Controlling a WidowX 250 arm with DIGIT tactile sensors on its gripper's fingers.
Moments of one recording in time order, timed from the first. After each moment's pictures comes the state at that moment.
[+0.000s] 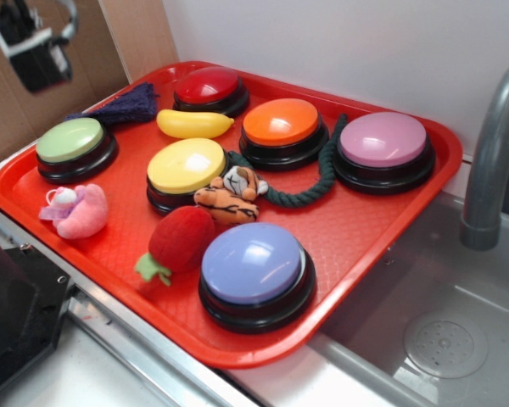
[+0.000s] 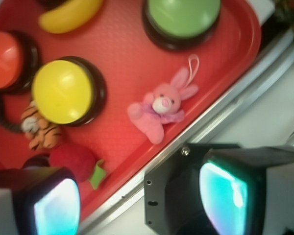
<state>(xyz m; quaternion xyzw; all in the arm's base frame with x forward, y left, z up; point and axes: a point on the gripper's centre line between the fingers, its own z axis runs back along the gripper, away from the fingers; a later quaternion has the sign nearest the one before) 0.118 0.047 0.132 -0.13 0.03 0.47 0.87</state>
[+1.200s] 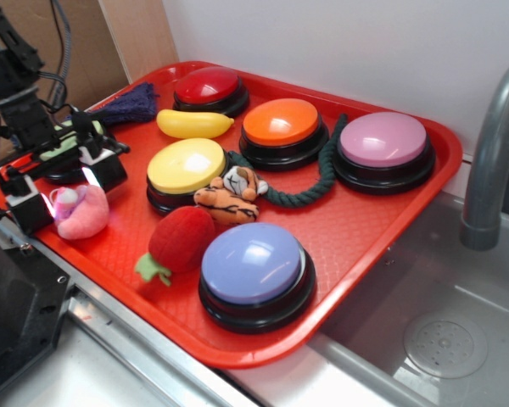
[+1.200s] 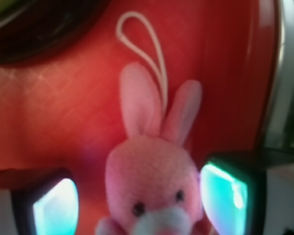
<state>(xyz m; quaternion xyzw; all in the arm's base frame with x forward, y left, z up) 0.146 0.064 0.019 -0.10 0.08 0.68 0.73</state>
